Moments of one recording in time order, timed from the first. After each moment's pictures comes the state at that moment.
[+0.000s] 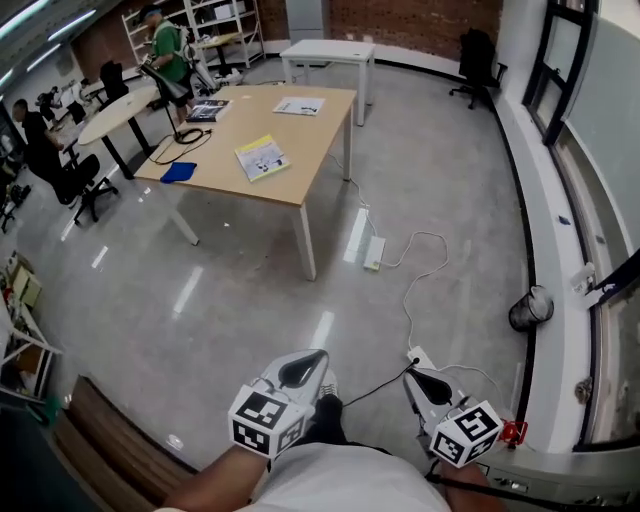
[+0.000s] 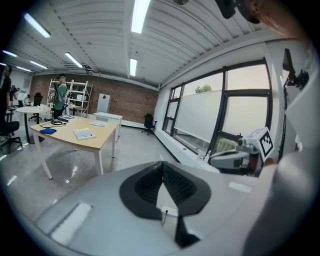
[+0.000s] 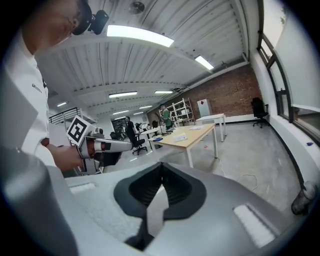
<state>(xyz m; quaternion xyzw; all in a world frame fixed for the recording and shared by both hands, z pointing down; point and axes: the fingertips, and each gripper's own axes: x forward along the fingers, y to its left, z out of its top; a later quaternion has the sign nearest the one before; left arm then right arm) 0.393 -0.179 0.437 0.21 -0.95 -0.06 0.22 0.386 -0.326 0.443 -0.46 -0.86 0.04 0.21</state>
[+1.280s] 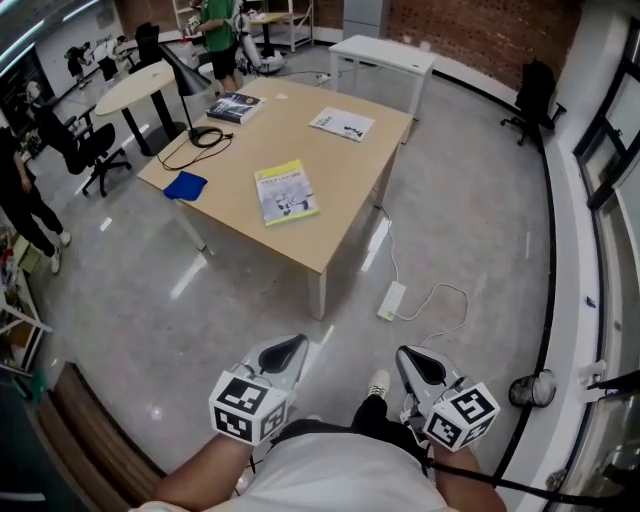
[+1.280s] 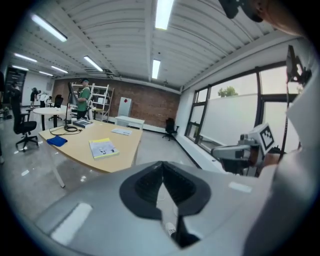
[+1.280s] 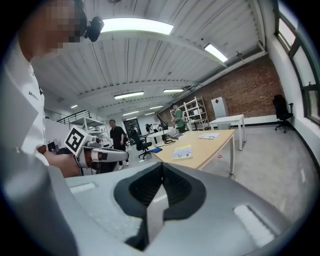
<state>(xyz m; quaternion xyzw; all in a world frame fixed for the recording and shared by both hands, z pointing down) 0.147 -0.023 0.431 0.10 -0.97 -0.09 0.22 0.092 -0.176 0.416 -0.53 -0.83 0.04 0.19</state>
